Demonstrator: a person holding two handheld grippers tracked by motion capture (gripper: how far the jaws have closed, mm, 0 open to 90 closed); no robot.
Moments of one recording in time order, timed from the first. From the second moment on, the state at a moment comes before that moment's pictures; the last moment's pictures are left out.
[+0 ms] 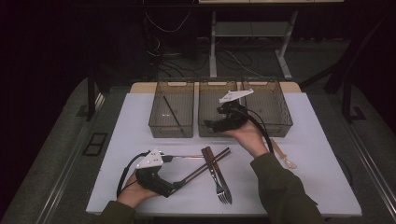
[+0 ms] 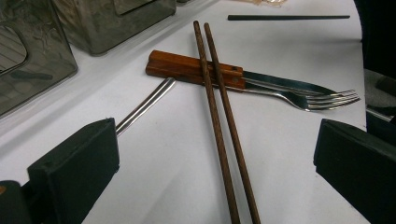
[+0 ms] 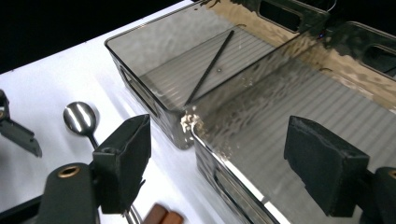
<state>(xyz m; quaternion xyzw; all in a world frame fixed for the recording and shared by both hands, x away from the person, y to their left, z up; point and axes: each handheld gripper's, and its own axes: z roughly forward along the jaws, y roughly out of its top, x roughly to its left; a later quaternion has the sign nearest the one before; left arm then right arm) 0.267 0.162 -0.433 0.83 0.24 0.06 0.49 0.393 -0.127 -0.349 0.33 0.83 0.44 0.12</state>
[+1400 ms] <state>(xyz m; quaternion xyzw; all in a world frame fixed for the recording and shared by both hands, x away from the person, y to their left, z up) 0.268 0.162 -0.435 0.84 0.24 0.07 0.48 0.301 -0.265 -0.392 0.34 0.83 0.43 0.12</state>
